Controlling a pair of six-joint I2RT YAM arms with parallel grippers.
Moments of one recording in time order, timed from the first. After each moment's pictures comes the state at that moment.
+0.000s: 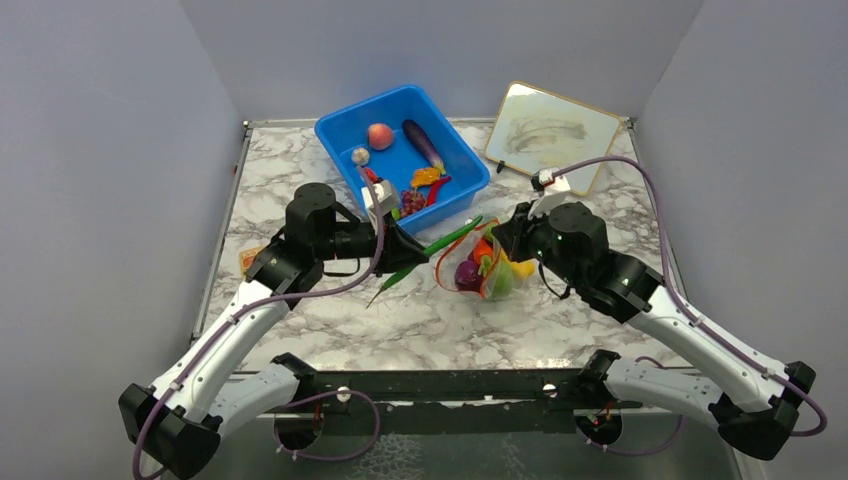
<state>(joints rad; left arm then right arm) -0.54 0.95 0.94 -0.22 0.84 -0.11 0.83 0.92 0.99 -0.42 0.27 0.42</state>
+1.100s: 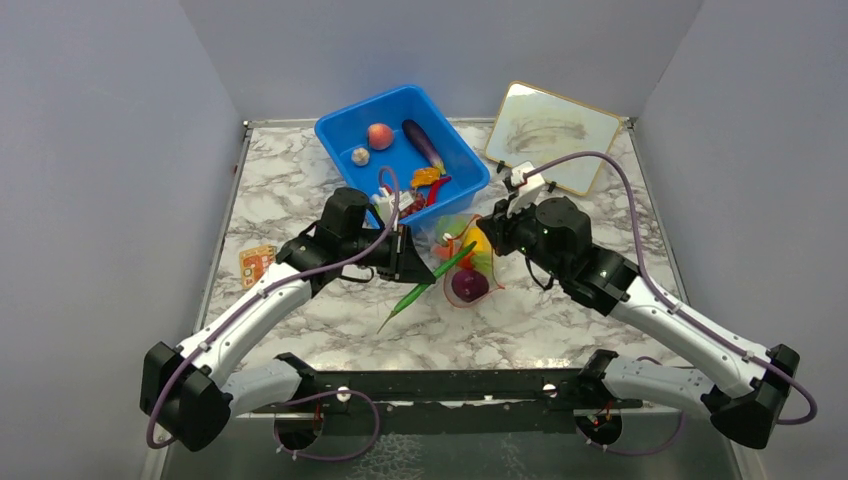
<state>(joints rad) -0.58 1.09 0.89 -0.38 0.80 -0.58 0.83 1.00 0.96 -0.23 0.20 0.16</state>
